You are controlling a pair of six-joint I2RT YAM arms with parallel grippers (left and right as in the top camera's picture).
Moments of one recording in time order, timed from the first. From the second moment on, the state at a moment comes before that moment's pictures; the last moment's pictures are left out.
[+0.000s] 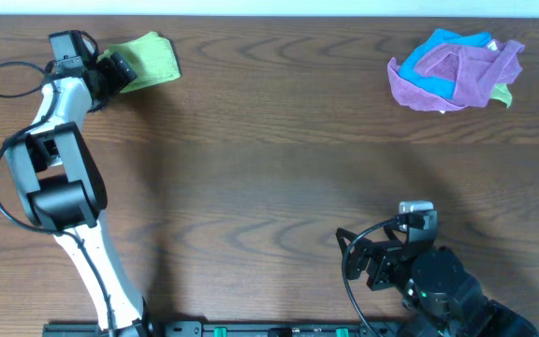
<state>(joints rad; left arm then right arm) 0.26 2.30 1.74 -0.42 0.20 -0.42 0.79 0.44 0.67 -0.83 0.20 0.71</state>
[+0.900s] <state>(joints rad) 0.26 1.59 1.75 -0.84 0.45 -0.35 0.79 0.44 0.67 -0.83 0.20 0.71</state>
